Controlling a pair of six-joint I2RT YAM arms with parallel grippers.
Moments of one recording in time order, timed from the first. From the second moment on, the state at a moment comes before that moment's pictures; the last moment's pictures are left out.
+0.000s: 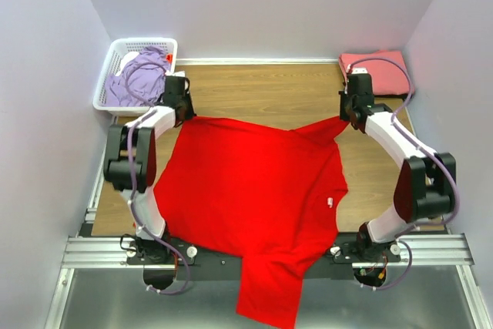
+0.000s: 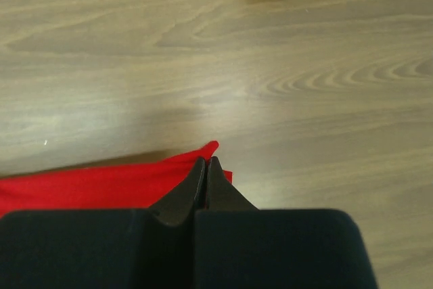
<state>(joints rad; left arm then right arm) -0.10 1.77 1.17 -0.13 -0.07 -0.27 0.15 1.52 1.14 -0.34 0.28 0.05</state>
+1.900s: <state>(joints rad) -0.09 1.80 1.33 -0.46 -0.18 -0.20 0.13 1.09 1.00 -1.00 -0.43 0.45</state>
